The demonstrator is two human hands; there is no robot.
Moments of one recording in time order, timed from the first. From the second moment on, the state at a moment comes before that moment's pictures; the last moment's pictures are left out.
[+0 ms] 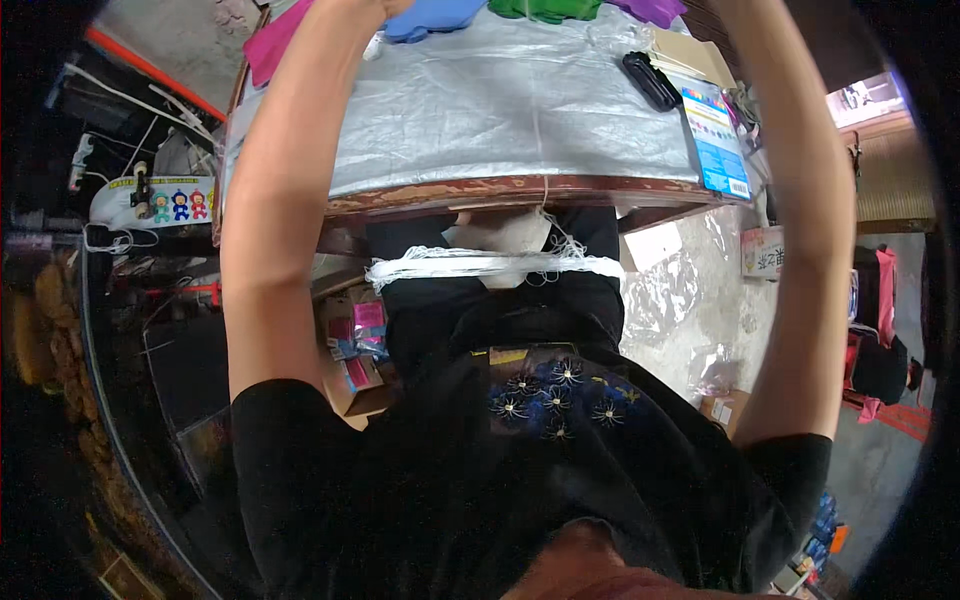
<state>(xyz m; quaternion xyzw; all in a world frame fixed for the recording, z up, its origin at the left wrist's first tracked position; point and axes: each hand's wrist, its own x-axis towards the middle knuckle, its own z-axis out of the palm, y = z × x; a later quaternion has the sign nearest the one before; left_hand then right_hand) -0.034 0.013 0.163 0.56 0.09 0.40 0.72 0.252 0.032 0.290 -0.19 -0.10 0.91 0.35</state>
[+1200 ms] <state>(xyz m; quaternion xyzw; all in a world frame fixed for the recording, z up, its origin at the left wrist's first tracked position) -0.011 -0.048 0.005 0.65 0.49 0.44 0.38 0.175 -0.040 -0.004 -0.50 -0.71 0.29 0.40</state>
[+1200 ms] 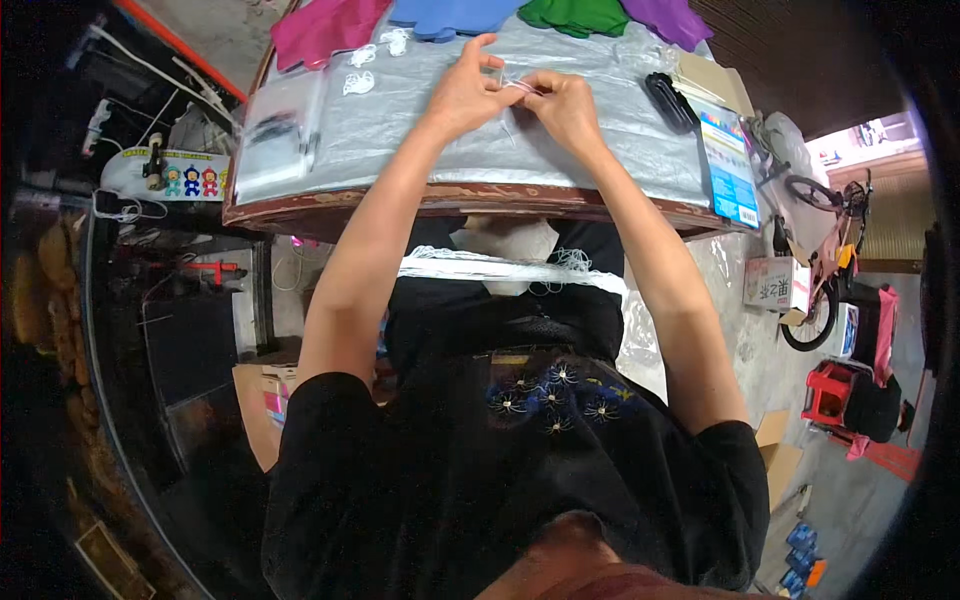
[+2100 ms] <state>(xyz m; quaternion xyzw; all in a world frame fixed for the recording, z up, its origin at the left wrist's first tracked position) 0.020 -0.154 0.045 0.26 0.21 0.58 0.74 0.140 -0.166 0.069 -0.42 -0.74 0.22 0.48</state>
